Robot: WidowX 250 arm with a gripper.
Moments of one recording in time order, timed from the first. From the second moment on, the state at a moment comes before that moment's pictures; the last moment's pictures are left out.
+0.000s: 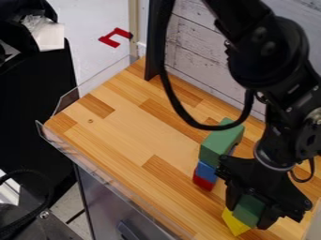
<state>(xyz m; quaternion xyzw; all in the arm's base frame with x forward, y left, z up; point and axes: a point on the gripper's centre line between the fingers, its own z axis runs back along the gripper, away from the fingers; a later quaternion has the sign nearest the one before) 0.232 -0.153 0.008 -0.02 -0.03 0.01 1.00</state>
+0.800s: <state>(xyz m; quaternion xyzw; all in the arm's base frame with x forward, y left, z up) 0.248 -0.117 0.116 0.00 -0.14 0.03 0.99</state>
